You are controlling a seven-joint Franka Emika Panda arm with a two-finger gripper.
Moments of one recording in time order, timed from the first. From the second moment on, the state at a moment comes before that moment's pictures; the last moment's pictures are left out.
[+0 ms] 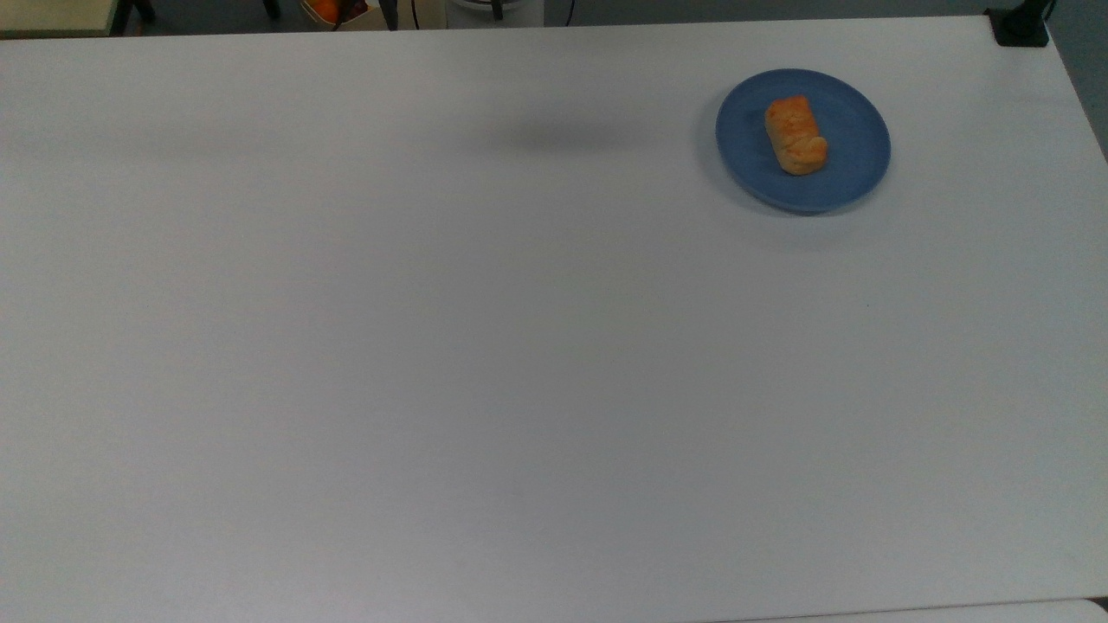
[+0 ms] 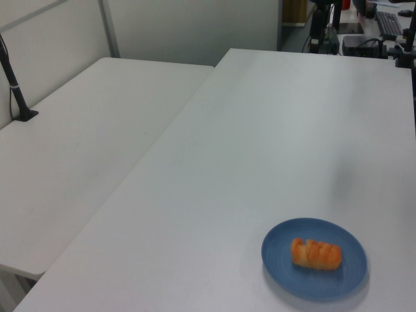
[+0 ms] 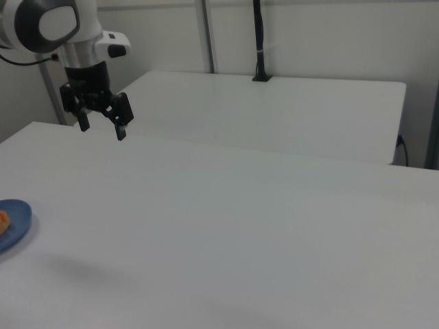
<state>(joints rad) 0.09 -0.02 -0.06 -1.64 0.09 1.66 -0.09</state>
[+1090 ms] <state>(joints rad) 0.07 -0.02 -0.06 -1.66 0.09 1.62 -0.09</state>
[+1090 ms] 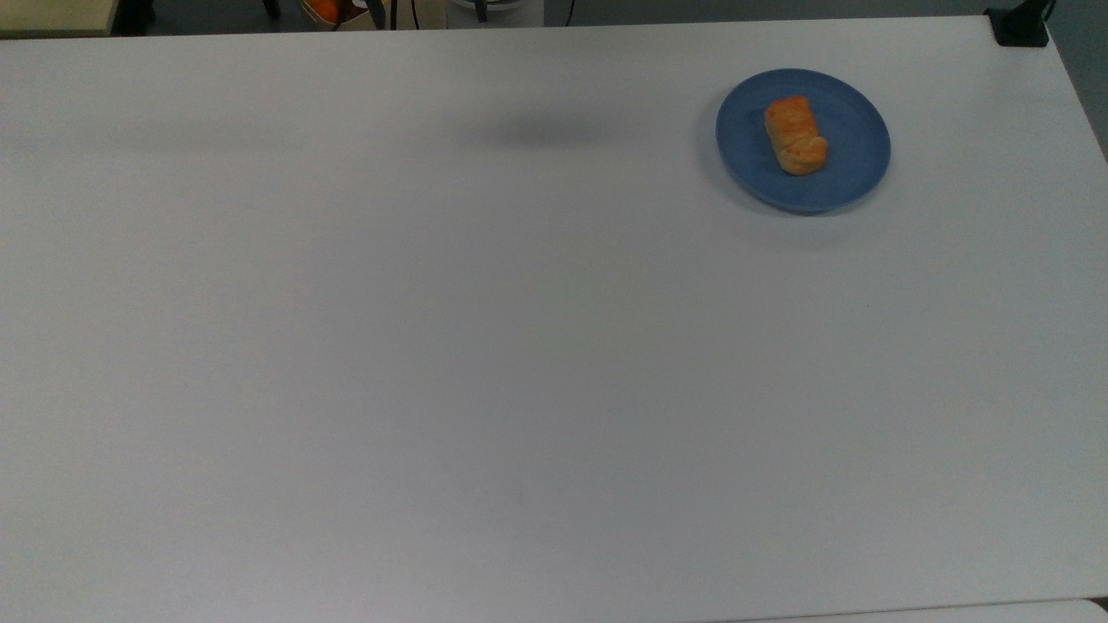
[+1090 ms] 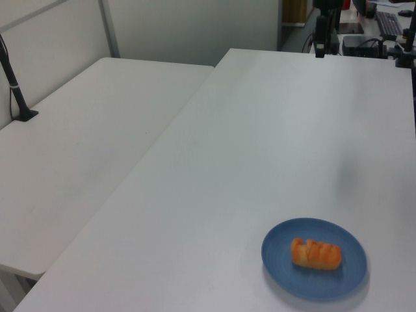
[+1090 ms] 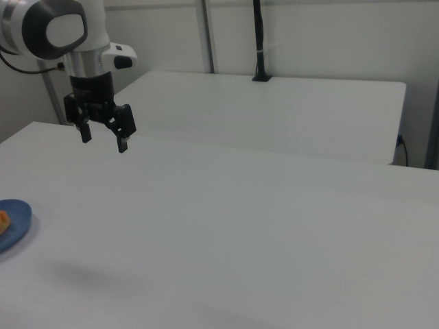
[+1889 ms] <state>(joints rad) 0.26 0.00 0.21 -1.67 0.09 1.61 0.14</state>
